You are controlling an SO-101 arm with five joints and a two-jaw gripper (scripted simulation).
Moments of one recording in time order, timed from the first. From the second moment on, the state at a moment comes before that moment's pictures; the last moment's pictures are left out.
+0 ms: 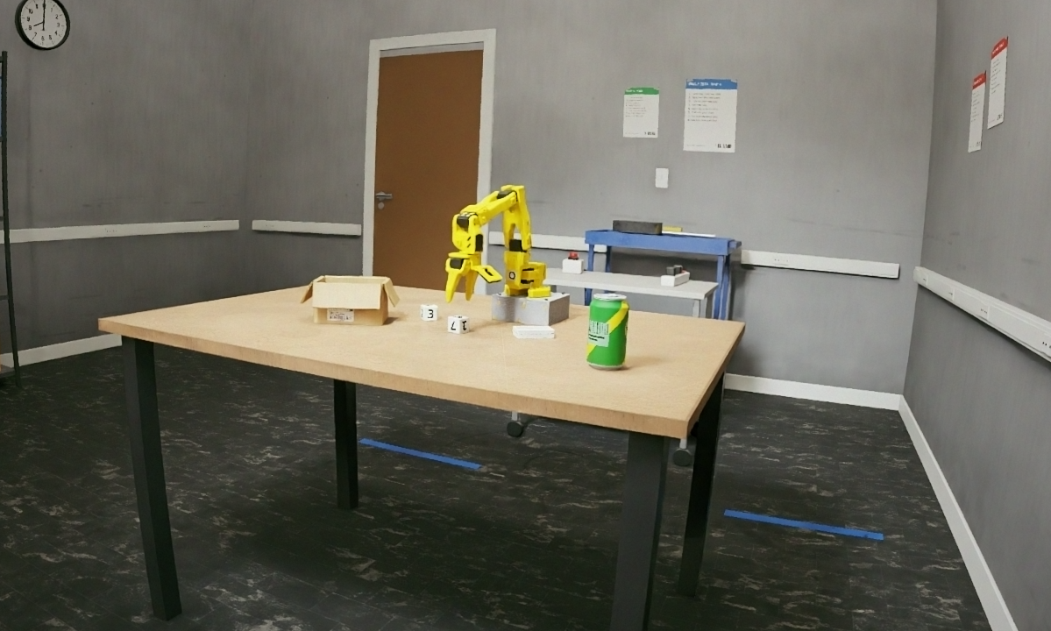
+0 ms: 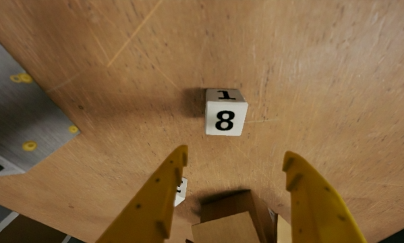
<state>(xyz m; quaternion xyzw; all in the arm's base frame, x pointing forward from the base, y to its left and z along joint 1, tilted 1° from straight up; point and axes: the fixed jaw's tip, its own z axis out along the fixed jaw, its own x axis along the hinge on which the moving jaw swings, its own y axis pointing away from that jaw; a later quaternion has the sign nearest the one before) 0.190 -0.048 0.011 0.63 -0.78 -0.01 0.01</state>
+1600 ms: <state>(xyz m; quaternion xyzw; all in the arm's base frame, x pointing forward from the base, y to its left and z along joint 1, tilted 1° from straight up) 0.220 -0.060 0.104 0.60 -0.77 0.19 -0.14</state>
